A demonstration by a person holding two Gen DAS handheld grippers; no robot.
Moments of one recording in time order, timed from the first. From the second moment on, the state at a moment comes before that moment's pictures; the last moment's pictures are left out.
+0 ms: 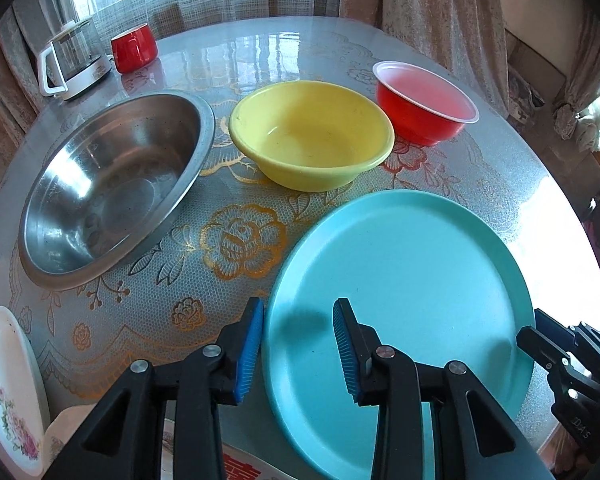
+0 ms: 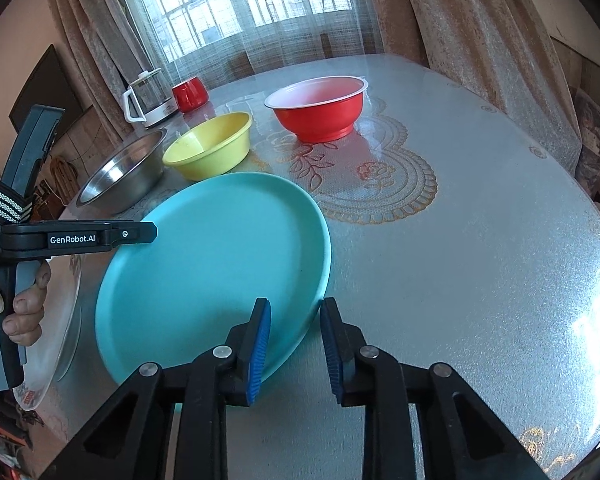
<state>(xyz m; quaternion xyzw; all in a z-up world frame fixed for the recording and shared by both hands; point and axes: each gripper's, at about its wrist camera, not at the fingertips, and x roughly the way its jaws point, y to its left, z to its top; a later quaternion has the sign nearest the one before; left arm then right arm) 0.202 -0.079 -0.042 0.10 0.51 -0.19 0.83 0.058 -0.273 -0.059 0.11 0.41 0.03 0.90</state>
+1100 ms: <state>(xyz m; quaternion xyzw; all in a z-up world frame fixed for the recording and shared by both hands) 0.147 -0.098 -0.037 0.08 0.48 -0.16 0.86 0.064 -0.303 -0.056 0.09 0.42 -0.04 0.90</state>
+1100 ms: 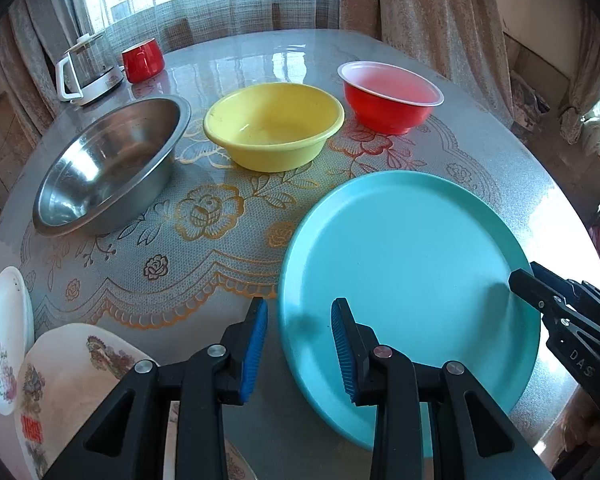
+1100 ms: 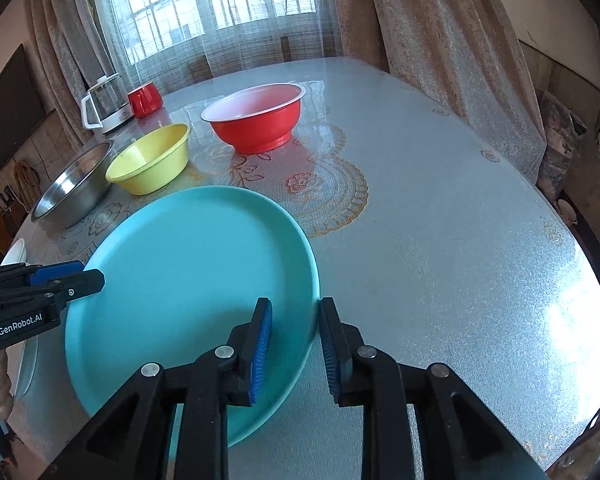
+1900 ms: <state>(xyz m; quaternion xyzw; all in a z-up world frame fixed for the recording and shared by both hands) 0.046 0.080 0.017 -0.09 0.37 -0.07 0.92 0.060 -0.221 -0.010 0.09 0.38 0.13 0.91</state>
